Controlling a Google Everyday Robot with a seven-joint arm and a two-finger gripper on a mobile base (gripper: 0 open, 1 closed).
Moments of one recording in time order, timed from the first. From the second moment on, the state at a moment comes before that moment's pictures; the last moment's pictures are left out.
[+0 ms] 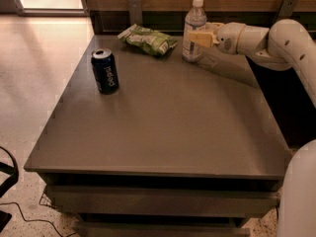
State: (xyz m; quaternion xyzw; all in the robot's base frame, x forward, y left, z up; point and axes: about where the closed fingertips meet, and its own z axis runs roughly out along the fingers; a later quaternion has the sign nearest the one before) arm 0.803 -0.149 0.904 -0.33 0.68 0.28 0.60
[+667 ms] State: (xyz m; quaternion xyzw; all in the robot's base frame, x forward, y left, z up) arm 0.803 -0.146 0.904 -0.33 0.68 0.28 0.60
